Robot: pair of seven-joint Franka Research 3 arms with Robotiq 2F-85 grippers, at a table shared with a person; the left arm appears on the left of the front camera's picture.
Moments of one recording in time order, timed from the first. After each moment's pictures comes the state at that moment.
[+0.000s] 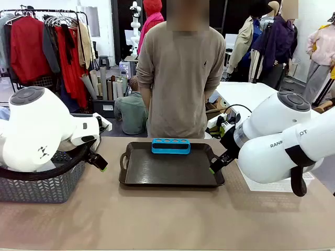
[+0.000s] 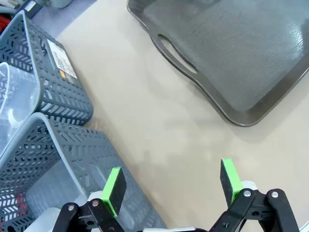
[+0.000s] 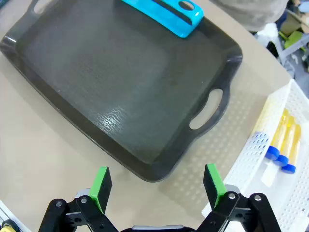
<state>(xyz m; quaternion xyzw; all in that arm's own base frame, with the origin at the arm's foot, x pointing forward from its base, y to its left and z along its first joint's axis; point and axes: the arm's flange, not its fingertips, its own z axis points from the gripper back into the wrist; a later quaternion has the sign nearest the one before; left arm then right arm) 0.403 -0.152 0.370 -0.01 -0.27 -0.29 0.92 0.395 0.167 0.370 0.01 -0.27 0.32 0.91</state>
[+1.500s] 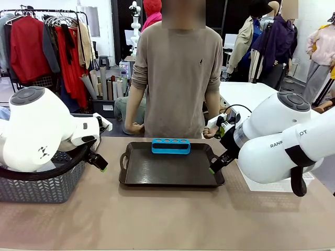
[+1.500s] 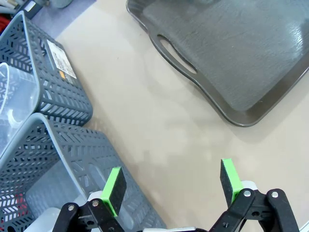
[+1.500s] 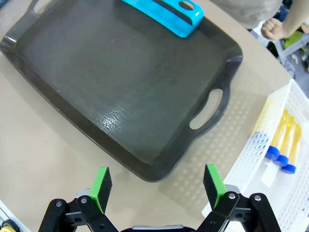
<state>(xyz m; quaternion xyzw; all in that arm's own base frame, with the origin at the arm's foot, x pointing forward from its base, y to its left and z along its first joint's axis) 0.403 -0.153 0.370 -0.01 -0.27 -0.29 0.92 0.395 0.167 0.370 0.01 -0.27 0.32 0.91</state>
